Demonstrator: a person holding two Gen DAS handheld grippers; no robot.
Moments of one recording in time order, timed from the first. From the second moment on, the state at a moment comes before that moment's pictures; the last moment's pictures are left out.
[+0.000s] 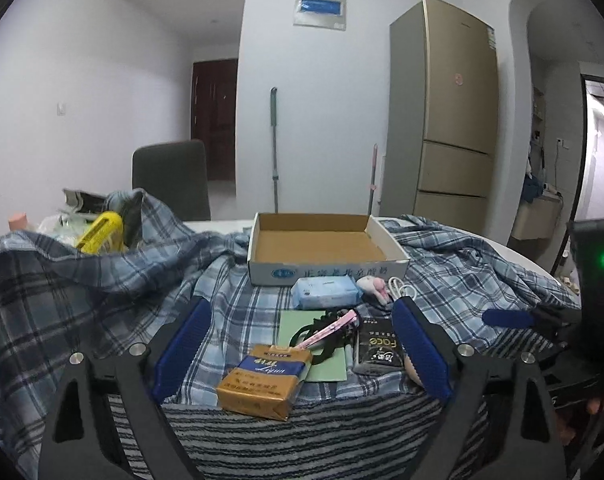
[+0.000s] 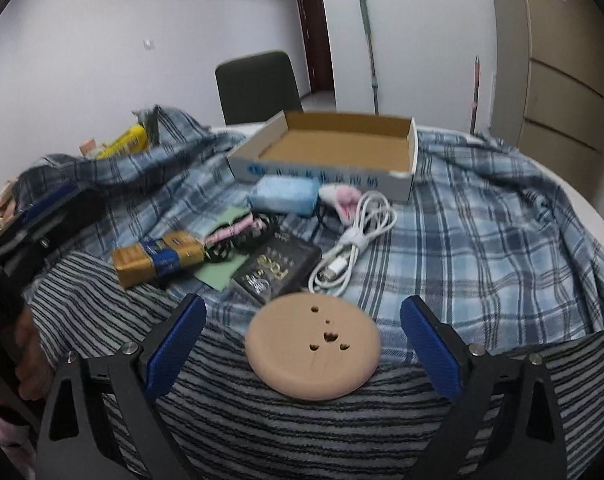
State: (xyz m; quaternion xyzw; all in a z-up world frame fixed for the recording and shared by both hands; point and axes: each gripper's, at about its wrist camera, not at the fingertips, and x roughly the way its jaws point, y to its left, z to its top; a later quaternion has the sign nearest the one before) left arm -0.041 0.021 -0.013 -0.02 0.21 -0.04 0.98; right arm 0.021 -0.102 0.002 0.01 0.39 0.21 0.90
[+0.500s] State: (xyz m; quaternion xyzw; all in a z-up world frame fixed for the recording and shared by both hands) left arm -0.034 0.036 -0.020 -0.05 0.23 -0.01 0.97; right arm 0.042 -0.094 -0.031 -0.01 0.47 0.19 0.86
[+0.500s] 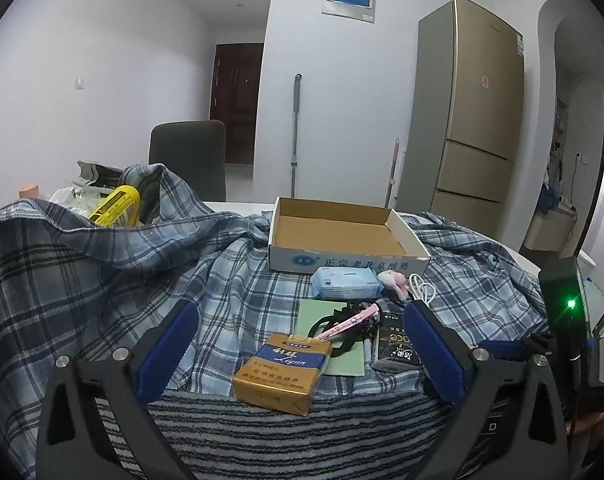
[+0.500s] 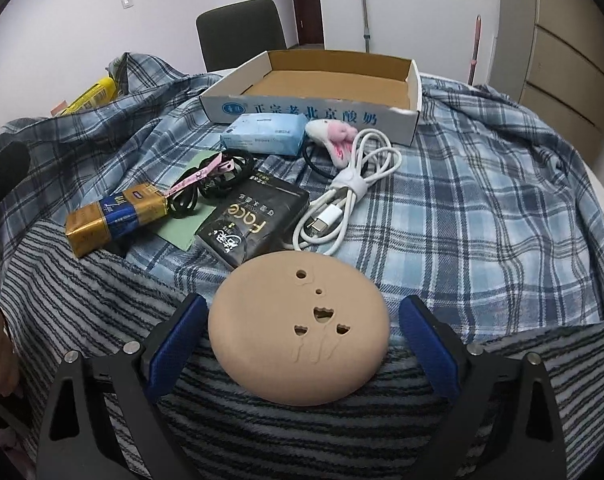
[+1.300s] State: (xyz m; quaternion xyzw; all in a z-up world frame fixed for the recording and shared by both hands) left arm 0.009 0.047 -0.048 -0.03 0.40 -0.11 0.91; right arm 0.019 -0.112 0.008 0.04 0.36 0.19 0.91
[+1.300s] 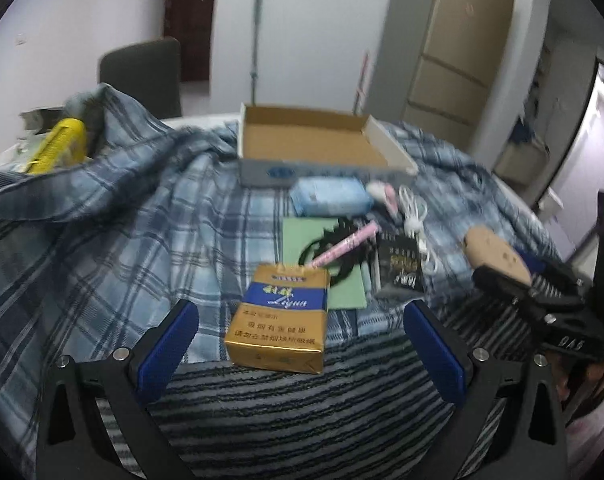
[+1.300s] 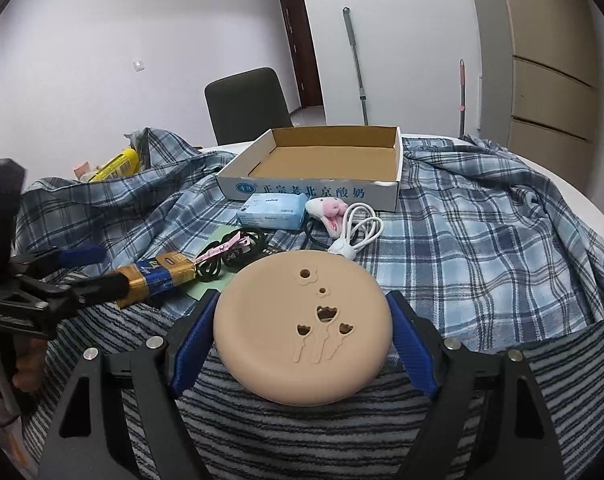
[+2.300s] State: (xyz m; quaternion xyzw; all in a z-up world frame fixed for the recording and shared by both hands) left arm 0.014 0.048 -0.051 -0.02 0.37 -0.14 0.92; right arm 0.020 -0.113 0.004 0.03 0.37 0.19 0.91
